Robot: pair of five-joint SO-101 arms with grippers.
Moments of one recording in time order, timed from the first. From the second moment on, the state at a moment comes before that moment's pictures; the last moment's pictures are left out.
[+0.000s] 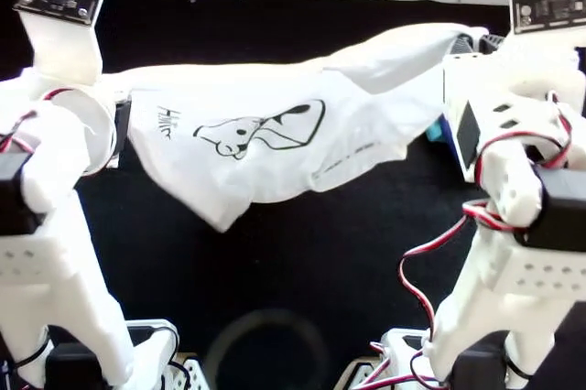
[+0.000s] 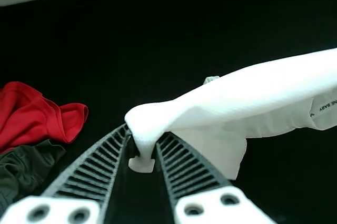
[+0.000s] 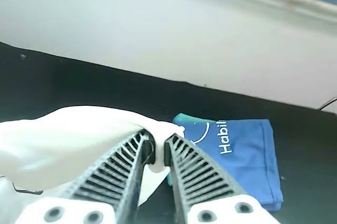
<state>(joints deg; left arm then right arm) -9.9 -25.2 -29.3 97.1 -14.6 -2.5 -21.3 -38.0 87.6 16.1</state>
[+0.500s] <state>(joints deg) -13.8 -25.3 -33.5 100.1 -14.6 -2.5 -21.5 -57.0 87.9 17.7</state>
